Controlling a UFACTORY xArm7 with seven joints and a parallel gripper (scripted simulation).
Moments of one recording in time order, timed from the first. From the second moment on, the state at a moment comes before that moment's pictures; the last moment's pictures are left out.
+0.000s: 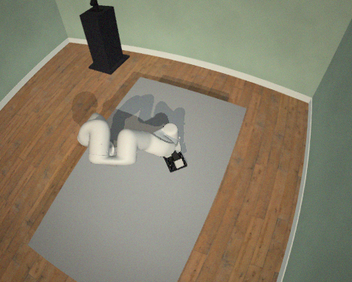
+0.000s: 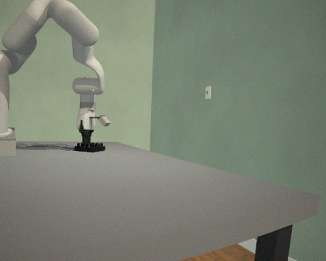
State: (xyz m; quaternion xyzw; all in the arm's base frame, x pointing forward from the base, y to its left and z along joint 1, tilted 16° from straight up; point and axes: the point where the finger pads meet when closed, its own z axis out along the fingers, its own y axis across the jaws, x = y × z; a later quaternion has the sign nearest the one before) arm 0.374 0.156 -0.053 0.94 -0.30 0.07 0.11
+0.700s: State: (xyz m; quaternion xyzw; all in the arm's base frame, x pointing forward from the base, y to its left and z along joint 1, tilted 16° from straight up) arm 0.374 0.156 -0.053 0.93 -0.35 0.08 0.11
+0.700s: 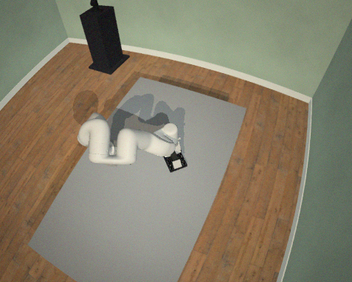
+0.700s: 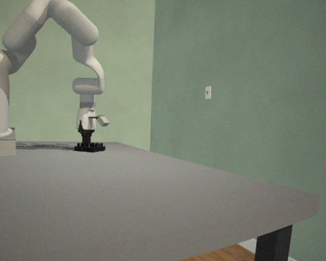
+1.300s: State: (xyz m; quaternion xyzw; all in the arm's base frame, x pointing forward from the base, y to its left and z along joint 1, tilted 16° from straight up) arm 0.375 0.156 -0.053 0.92 -0.36 0.08 0.11
